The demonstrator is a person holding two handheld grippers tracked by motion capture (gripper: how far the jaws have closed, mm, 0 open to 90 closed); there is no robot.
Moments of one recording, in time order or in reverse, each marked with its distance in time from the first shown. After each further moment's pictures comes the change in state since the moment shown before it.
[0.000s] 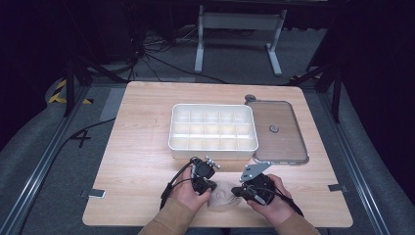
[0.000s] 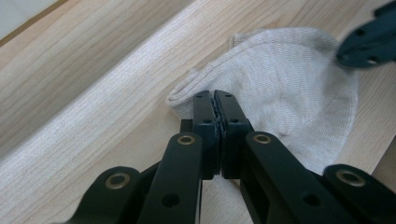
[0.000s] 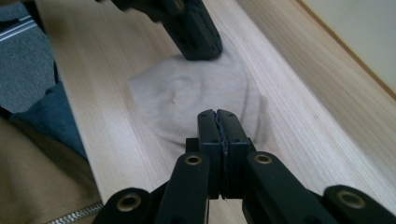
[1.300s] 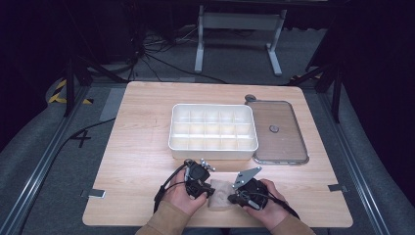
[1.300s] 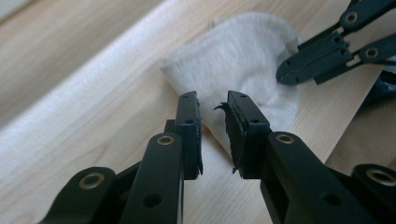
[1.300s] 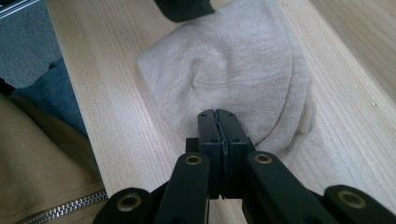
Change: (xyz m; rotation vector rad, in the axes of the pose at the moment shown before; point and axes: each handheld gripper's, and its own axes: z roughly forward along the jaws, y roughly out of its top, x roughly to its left) left arm -0.002 -0.013 -0.018 0.010 -0.059 -0.004; right arm 0.005 -0.006 0.023 0.094 0.051 -0.017
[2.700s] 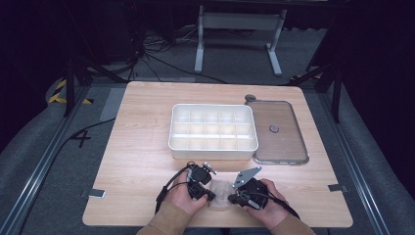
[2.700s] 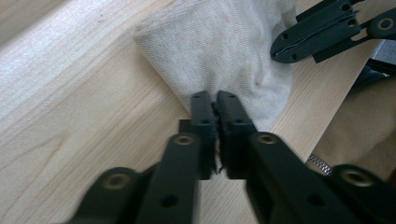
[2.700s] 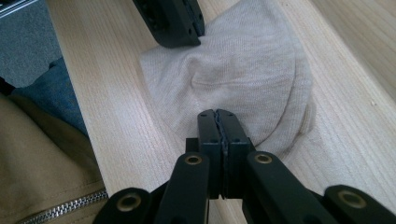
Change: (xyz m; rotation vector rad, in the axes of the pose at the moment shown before) left arm 0.002 -0.001 0.011 0.075 -0.073 -0.034; right arm 0.000 0.000 0.000 0.005 0.001 0.000
